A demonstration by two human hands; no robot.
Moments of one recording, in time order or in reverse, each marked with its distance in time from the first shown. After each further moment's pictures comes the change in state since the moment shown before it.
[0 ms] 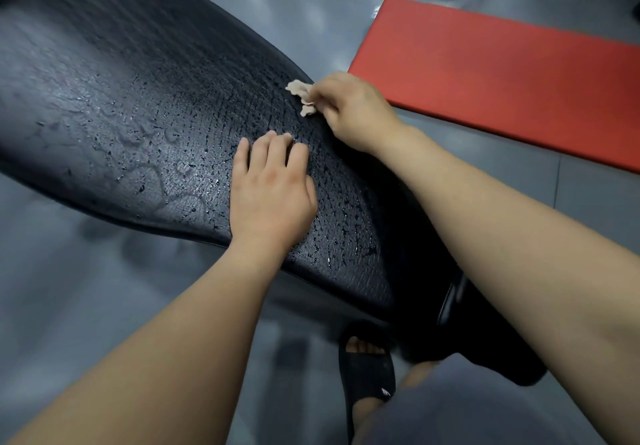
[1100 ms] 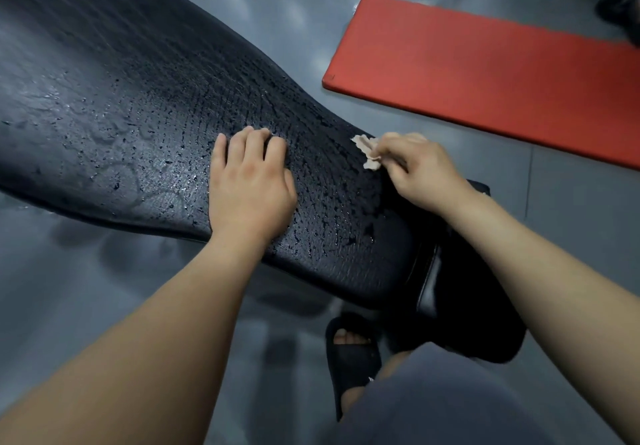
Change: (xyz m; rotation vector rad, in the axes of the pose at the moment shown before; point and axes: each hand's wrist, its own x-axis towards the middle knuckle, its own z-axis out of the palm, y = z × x) left_hand -0.002 -0.001 0.002 -0.007 0.000 -0.006; right_hand -0.142 0.054 -0.031 0.002 0.026 0.109
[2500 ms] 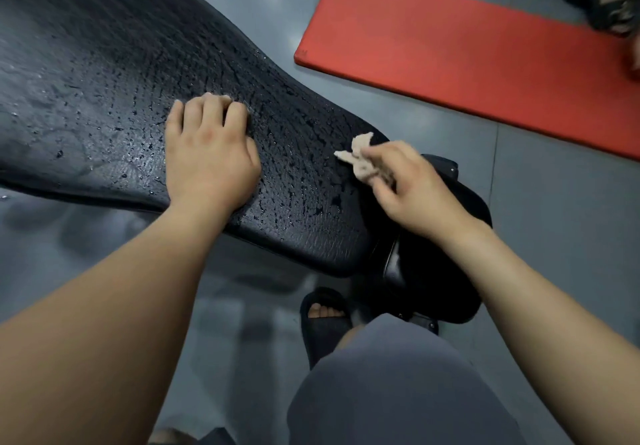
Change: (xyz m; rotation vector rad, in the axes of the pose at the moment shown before) left_hand 0.000 0.002 -0.001 0.001 0.025 0.013; right_hand -0.078 -0.026 -0.018 0.097 -0.024 0.119
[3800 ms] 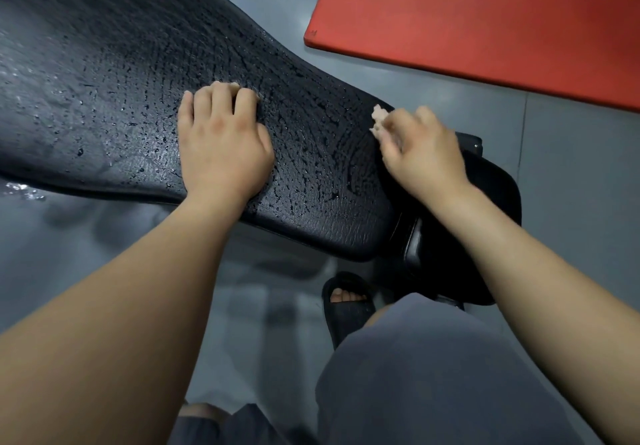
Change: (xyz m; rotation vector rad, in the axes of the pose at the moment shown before) left_hand 0.001 0.000 0.003 0.003 -0.010 -0.011; right_hand 0.024 0.007 0.026 -0.309 0.211 0.197
